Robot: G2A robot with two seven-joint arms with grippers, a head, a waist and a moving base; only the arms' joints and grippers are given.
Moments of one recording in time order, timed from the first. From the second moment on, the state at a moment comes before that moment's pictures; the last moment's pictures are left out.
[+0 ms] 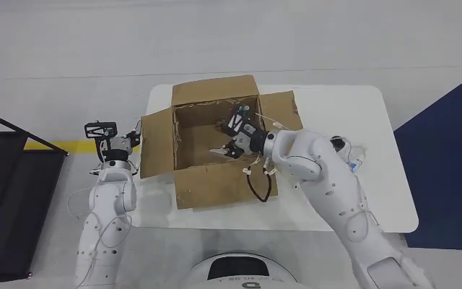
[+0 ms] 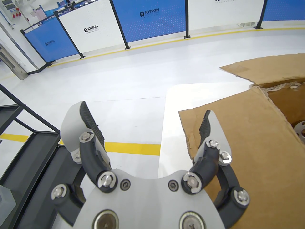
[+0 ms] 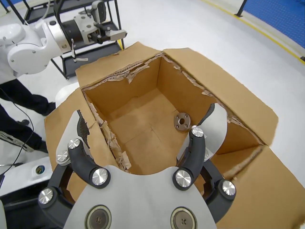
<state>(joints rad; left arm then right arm) 1.58 -1.34 -1.61 -1.64 1.50 0.14 0.01 -1.07 -1.30 1.00 -1.68 -1.01 -0.52 0.68</state>
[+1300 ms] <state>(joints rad) 1.58 -1.34 -1.61 -1.64 1.50 0.14 0.01 -0.54 -1.63 0.54 -0.60 -0.89 -0.19 0.62</state>
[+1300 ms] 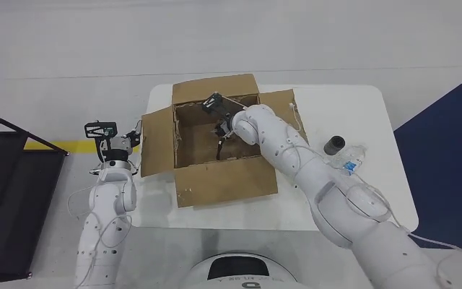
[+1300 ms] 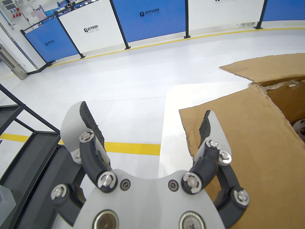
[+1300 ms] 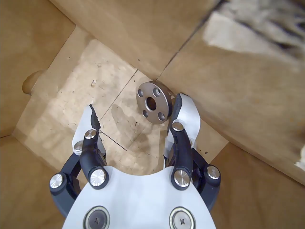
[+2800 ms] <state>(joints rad) 1.58 -1.34 -1.61 -1.64 1.50 0.14 0.01 -0.47 -1.76 0.52 -0.34 -0.93 -0.32 0.53</state>
